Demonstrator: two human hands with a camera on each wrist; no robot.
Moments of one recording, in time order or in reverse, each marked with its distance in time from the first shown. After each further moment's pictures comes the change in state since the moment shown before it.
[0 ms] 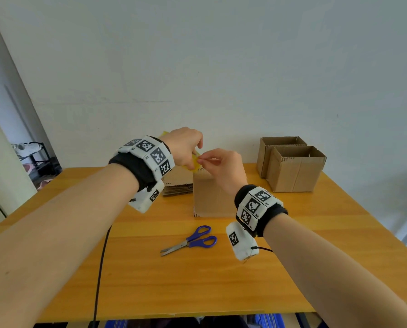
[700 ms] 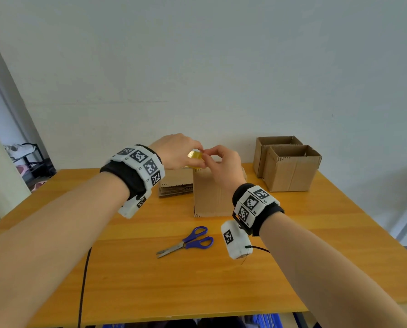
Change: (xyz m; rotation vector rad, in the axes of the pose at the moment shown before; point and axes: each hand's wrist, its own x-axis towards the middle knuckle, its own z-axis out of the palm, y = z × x) left_hand 0.002 -0.011 0.016 0.003 0.061 0.116; right_hand 0.006 0.003 -0.005 -0.055 0.046 0.084
